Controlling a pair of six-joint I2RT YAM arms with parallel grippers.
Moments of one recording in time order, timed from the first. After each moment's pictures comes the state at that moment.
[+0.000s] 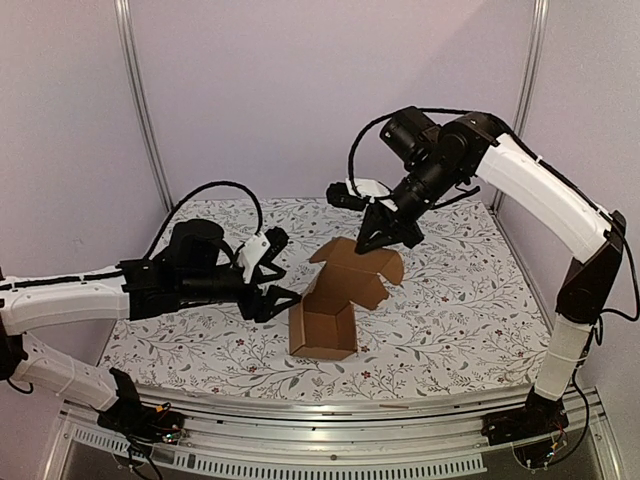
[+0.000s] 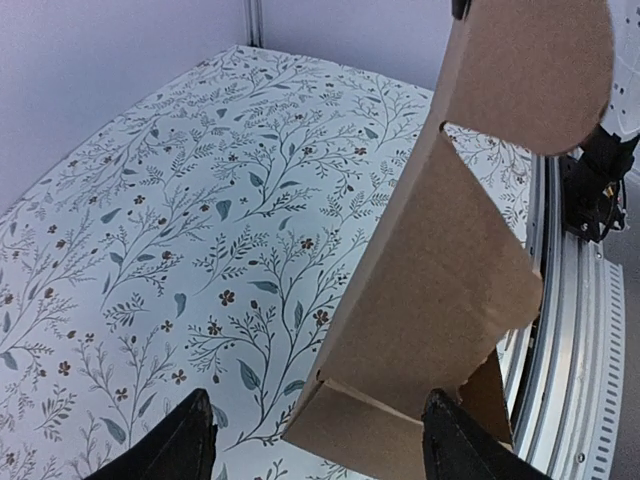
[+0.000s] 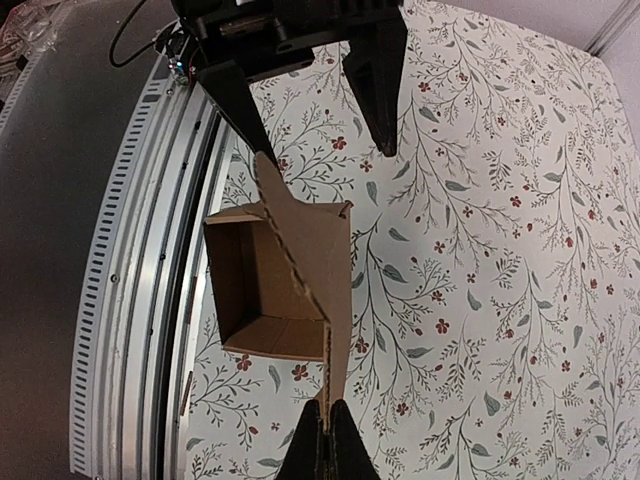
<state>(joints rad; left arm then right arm) -0.88 1.19 0.77 -0.04 0.16 0.05 0.80 1.85 2.10 -1.34 -0.50 -0.77</state>
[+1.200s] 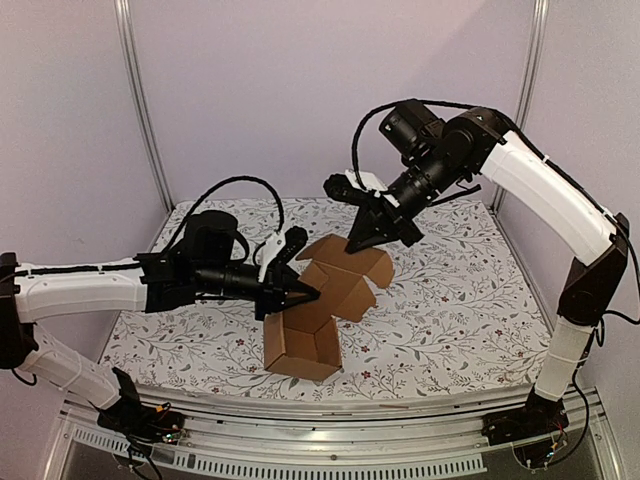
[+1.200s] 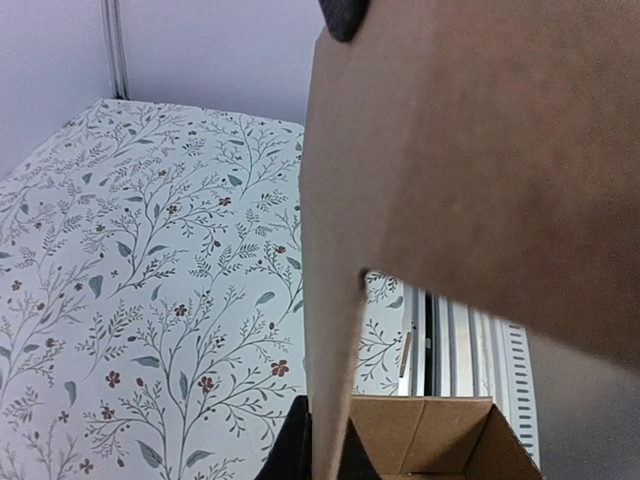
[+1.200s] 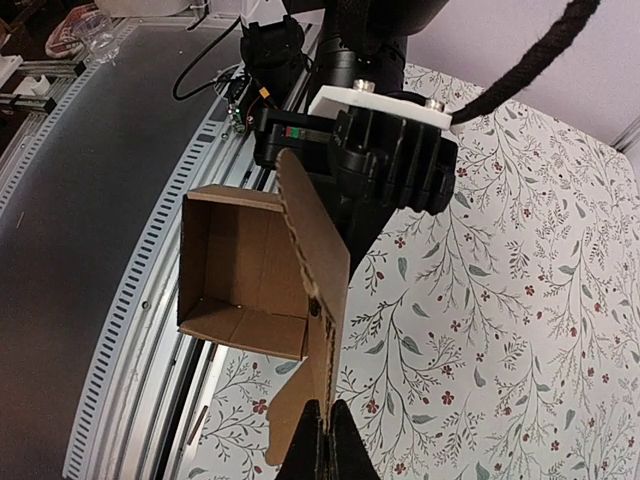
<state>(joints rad) -0.89 1.32 0.85 0.08 0.50 0.05 0.84 1.84 2.14 -1.34 -0.66 -0.86</state>
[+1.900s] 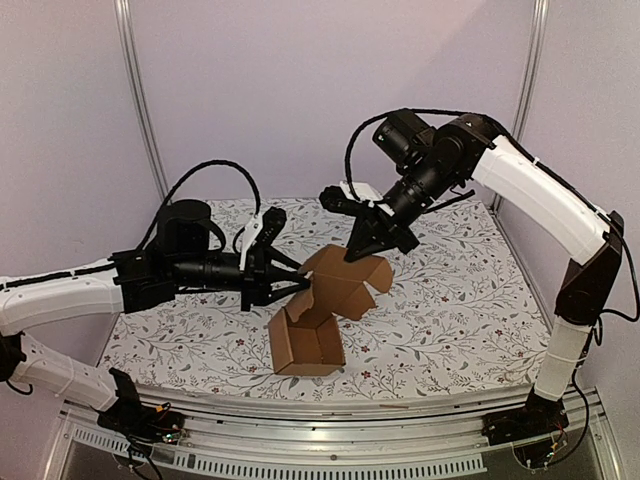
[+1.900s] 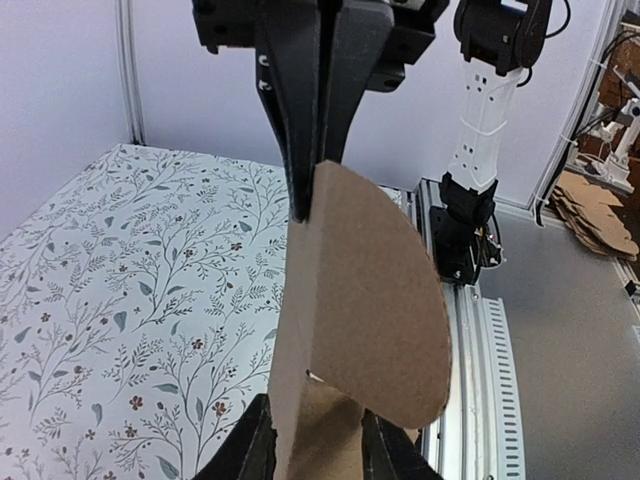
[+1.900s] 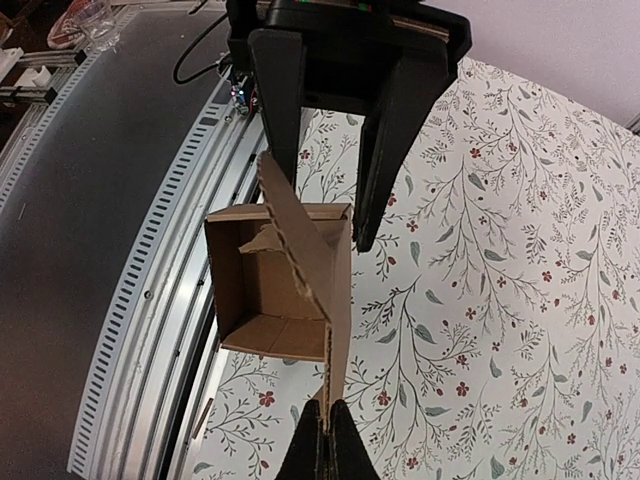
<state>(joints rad) -0.88 1.19 0.85 0.06 0.49 0.02 0.84 1.85 2.11 -1.34 -0.64 -0.86</state>
